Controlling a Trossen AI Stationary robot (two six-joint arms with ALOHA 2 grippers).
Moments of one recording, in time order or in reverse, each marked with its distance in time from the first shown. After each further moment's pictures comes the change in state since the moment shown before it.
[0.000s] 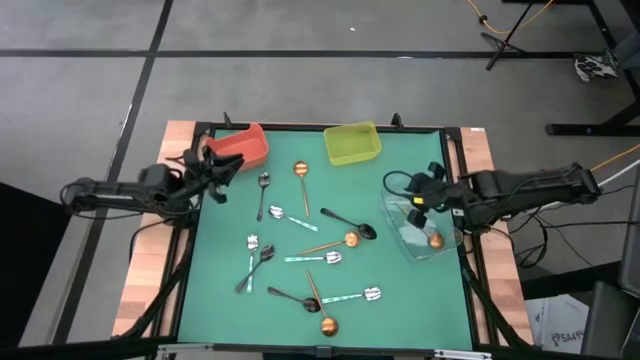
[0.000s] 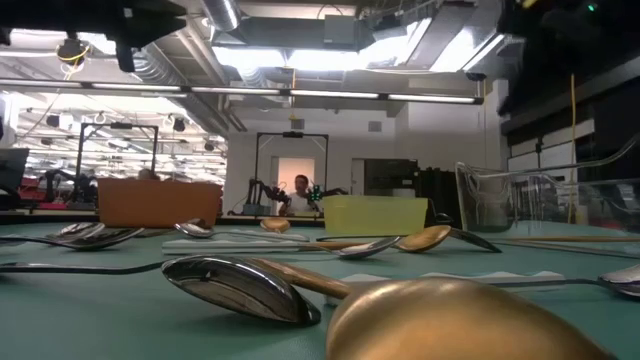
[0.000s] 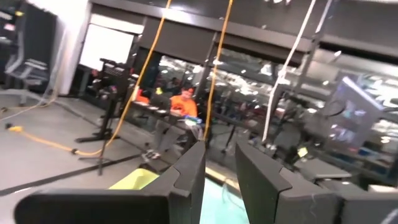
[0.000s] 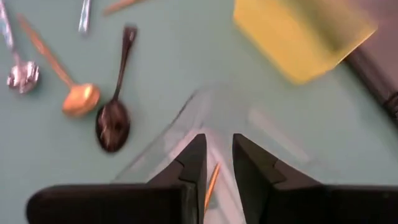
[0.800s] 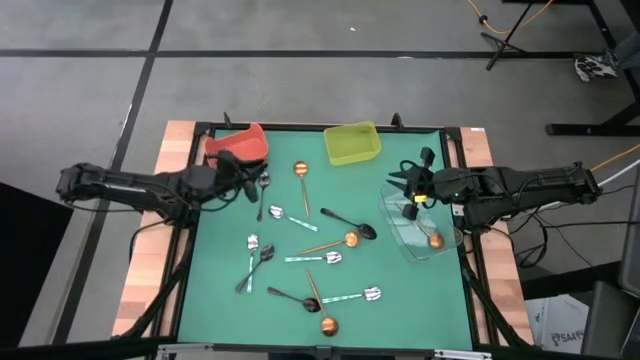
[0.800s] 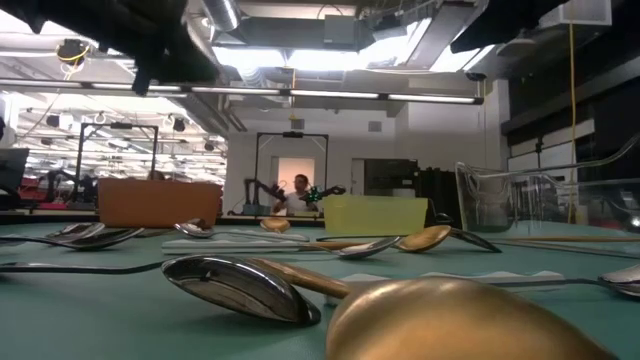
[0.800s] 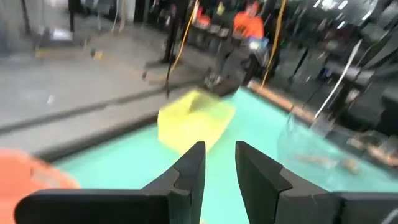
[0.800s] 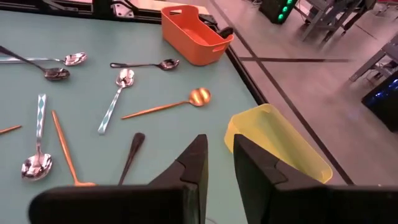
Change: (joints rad) left arm 0.000 0.406 0.174 -0.296 -0.163 -0.214; right arm 0.000 0.000 0.058 0.347 0.050 -0.362
